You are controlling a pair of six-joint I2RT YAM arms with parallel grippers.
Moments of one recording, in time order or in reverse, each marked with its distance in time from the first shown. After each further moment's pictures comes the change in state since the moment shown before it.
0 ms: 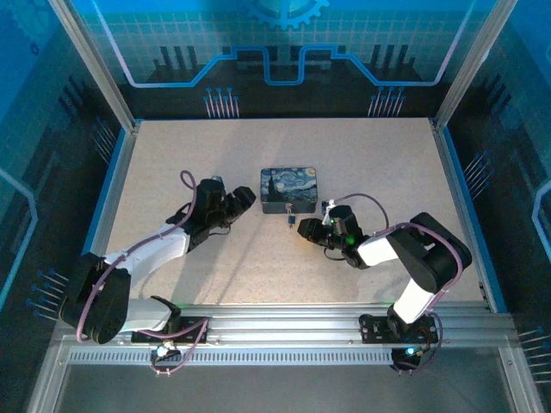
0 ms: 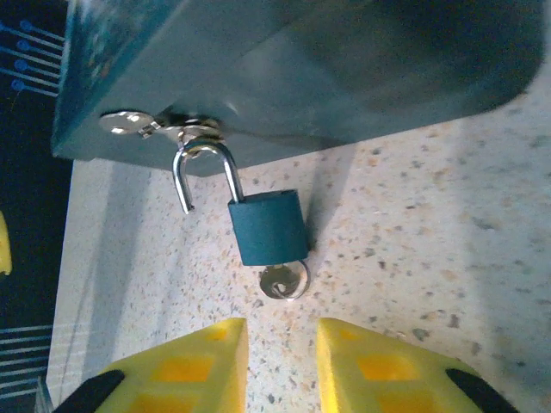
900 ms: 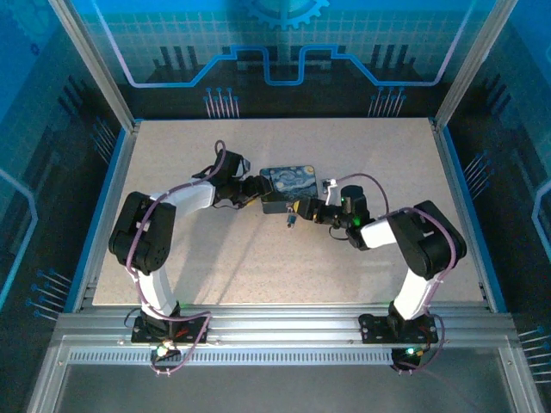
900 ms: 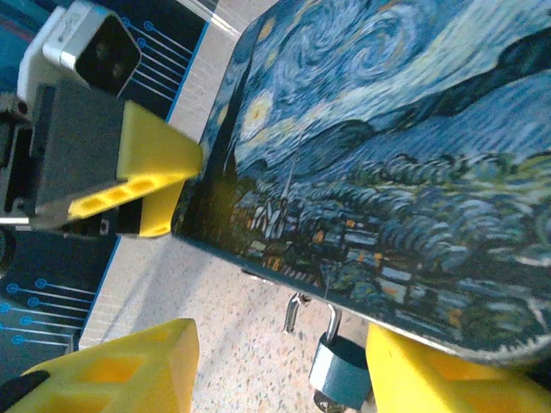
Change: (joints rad) left arm 0.065 0.514 0.432 -0.193 0.305 0.295; right arm -0.169 0.109 0.155 0.109 -0.304 -0.215
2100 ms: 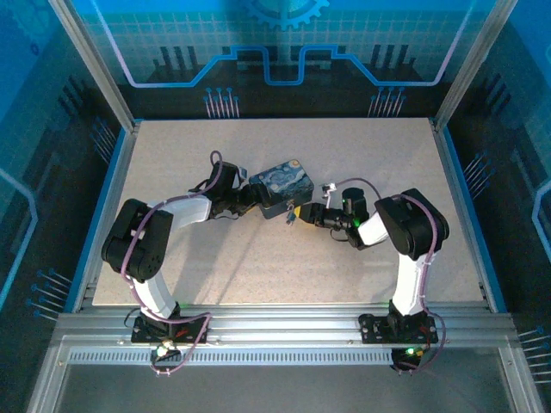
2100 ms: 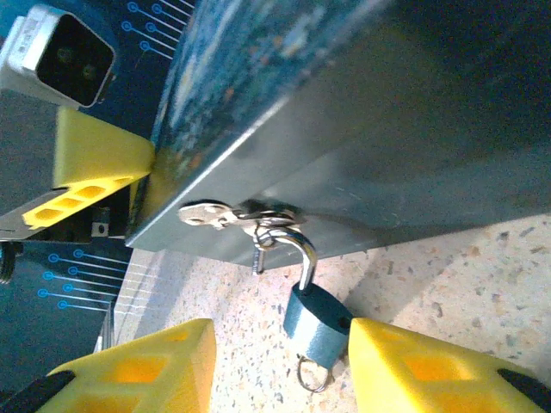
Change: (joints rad) left arm -0.011 -0.071 -0.177 0.196 0.007 -0.065; right arm -0.043 0.190 0.018 0.151 -0.172 0.056
